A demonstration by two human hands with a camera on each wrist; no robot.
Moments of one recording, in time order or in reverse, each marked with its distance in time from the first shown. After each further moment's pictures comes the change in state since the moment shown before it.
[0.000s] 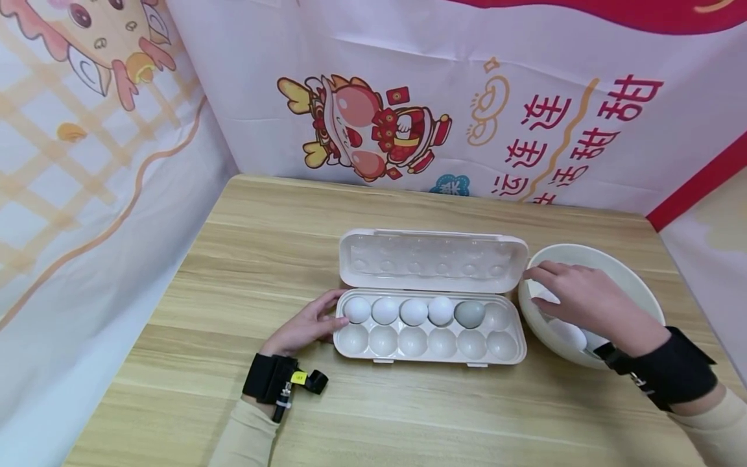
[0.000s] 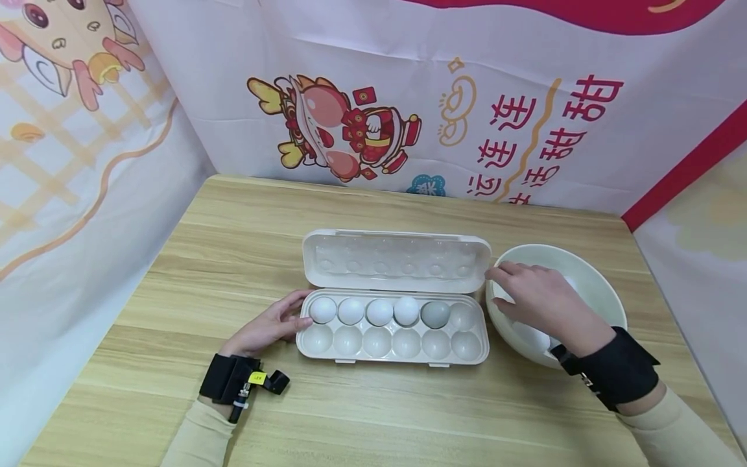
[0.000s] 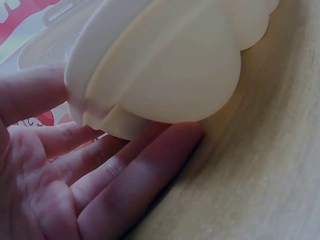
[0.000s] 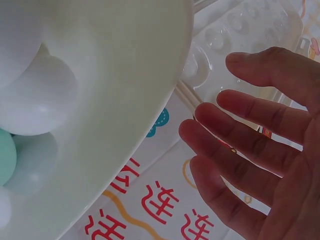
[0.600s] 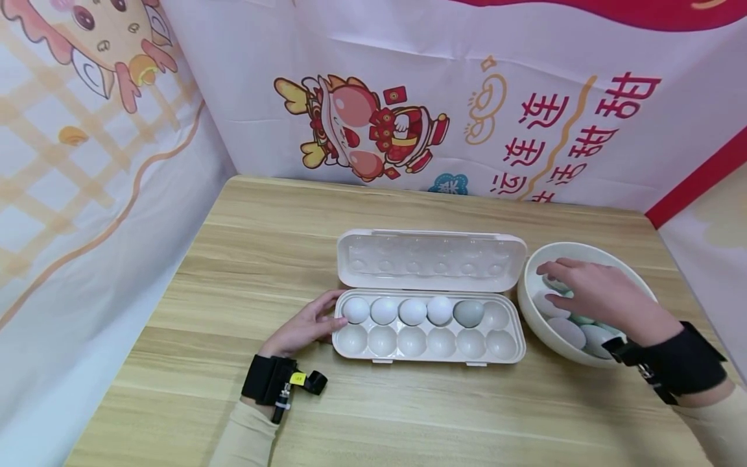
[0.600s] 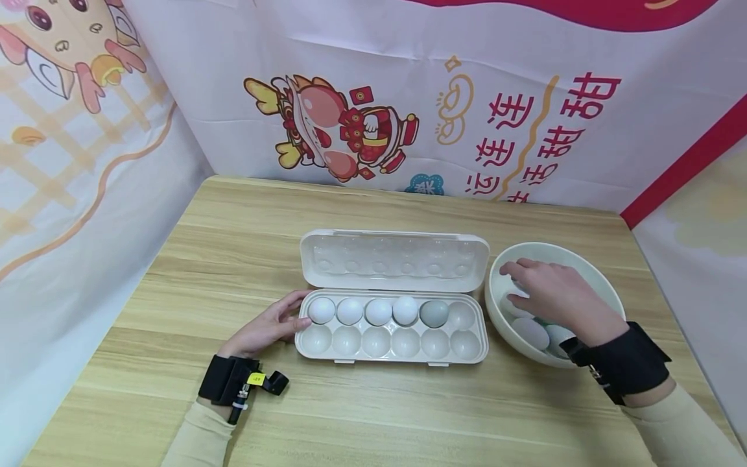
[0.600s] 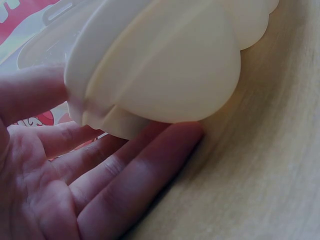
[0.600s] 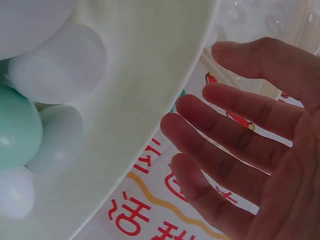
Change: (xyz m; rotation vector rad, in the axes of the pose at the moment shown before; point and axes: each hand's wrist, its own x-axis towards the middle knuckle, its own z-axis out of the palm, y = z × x) left_hand 0.000 -0.001 0.002 0.002 0.013 -0.008; right_hand -0.008 0.024 0.001 0.093 -0.150 0.104
